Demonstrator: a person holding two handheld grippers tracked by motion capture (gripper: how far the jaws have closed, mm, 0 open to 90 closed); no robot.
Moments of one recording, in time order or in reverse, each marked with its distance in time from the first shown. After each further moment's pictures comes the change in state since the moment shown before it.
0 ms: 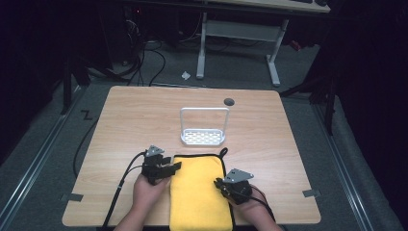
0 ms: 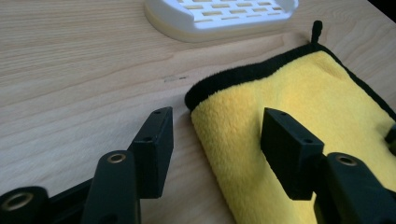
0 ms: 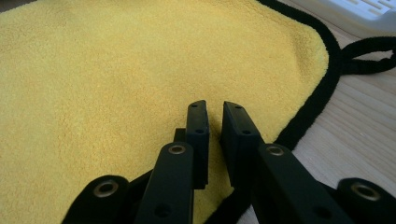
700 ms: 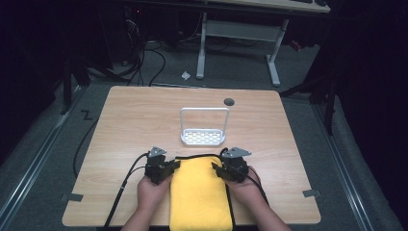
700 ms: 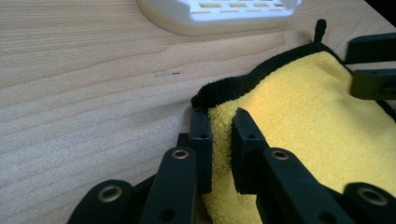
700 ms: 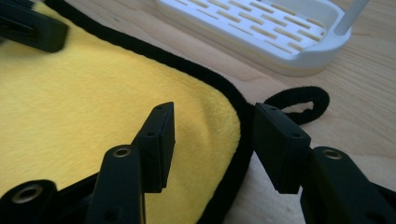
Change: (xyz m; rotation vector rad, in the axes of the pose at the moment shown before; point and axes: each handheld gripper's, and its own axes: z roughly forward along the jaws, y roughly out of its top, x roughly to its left) left arm -0.003 -0.006 0.005 -0.009 -0.015 -0.003; right arm -0.042 0.038 0.032 0.005 -0.117 0.158
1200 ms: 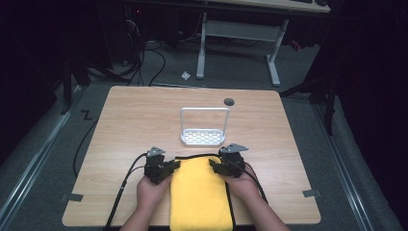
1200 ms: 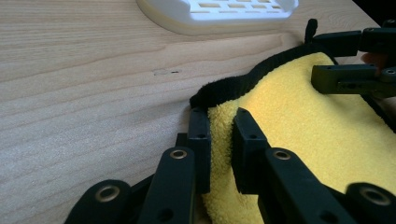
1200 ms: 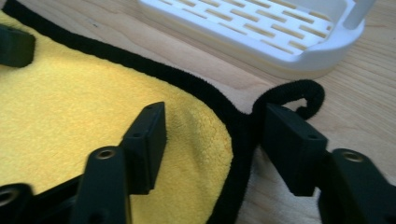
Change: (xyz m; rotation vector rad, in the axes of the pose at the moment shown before) left arm 0.004 0.000 -0.001 0.000 -0.028 -0.032; right arm -0.008 0.002 0.019 0.001 0.022 0.051
